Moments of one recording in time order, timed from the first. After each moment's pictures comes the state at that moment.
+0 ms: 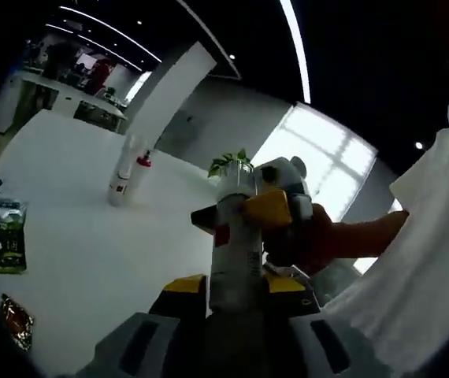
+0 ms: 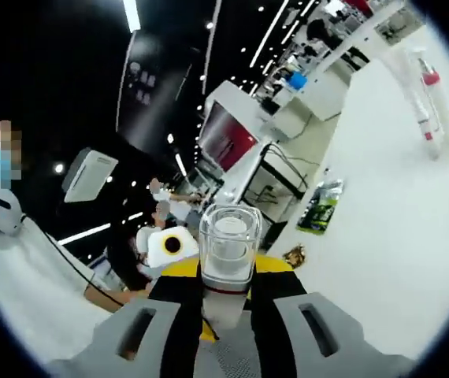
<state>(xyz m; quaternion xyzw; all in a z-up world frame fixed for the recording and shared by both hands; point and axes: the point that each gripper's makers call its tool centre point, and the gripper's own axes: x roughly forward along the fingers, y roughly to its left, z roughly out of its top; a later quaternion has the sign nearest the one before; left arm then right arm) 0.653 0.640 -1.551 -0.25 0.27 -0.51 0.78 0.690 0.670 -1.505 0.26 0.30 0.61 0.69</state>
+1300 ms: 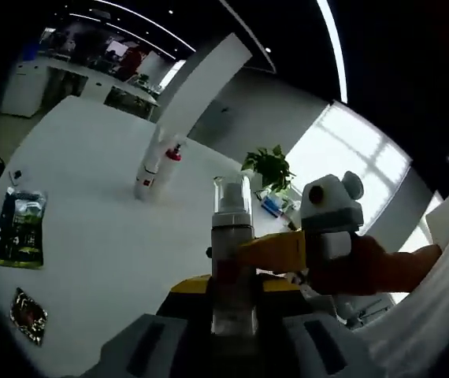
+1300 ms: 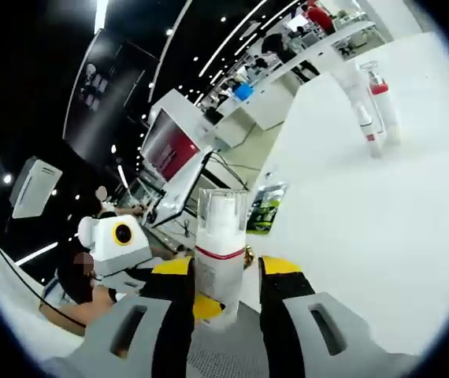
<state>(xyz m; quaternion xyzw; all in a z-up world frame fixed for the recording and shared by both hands) 0.698 0.638 -1.561 -0.20 0.33 -0.37 0.85 0.717 0.650 -1.547 0.26 0.36 0.42 0.79</state>
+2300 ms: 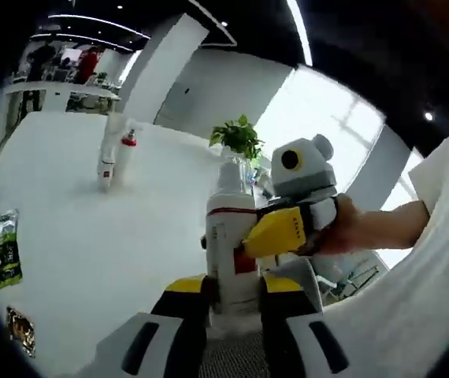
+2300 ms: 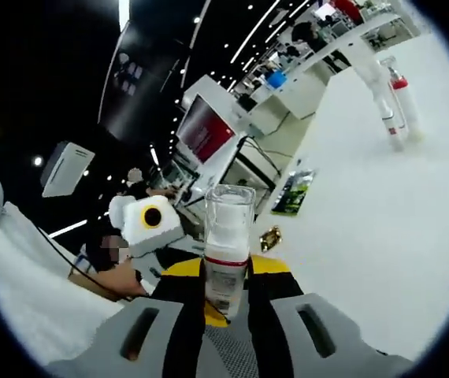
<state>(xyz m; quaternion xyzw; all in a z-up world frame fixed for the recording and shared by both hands) 0.642 0.606 -1.548 -0.23 0.34 -0.52 0.75 0.666 0.630 -1.515 0.26 0.33 0.55 0.72</state>
